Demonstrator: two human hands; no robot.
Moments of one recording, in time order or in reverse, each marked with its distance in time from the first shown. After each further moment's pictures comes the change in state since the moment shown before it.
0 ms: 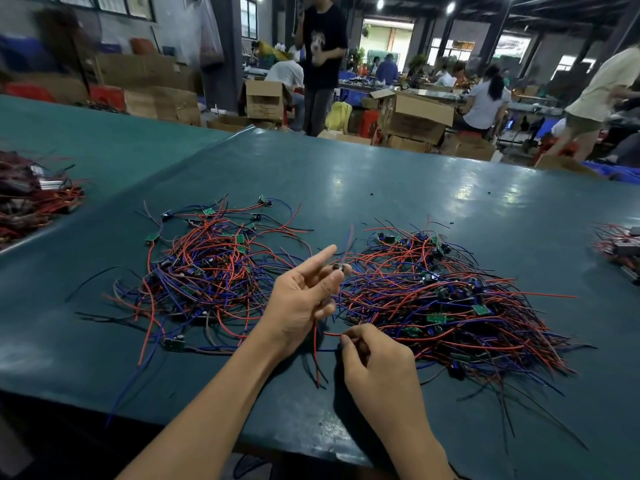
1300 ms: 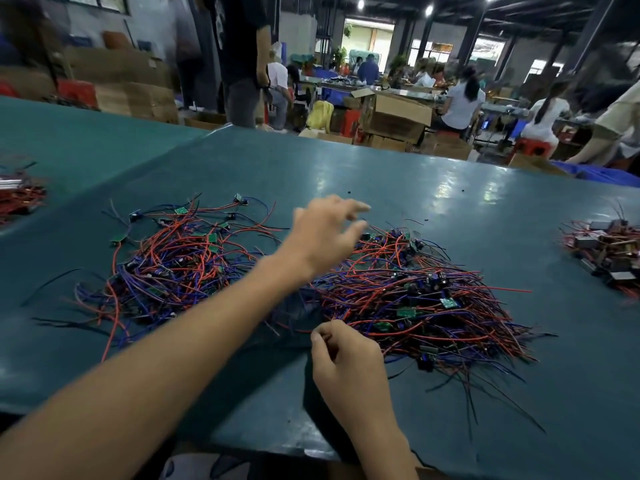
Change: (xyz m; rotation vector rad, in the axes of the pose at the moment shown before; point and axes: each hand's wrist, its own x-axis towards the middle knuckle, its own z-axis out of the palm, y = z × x) left_hand 0.065 0.049 0.075 1.398 -0.065 0.442; right_hand 0.042 -0.067 0.034 -0.140 -0.111 -0.198
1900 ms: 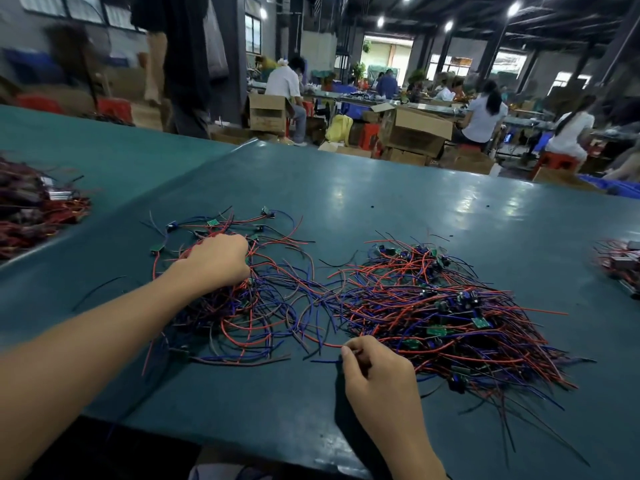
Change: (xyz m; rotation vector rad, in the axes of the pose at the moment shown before) left_hand -0.041 -0.120 -0.103 0.648 -0.429 -0.562; right_hand -0.058 0.064 -0.015 0.108 0.106 0.224
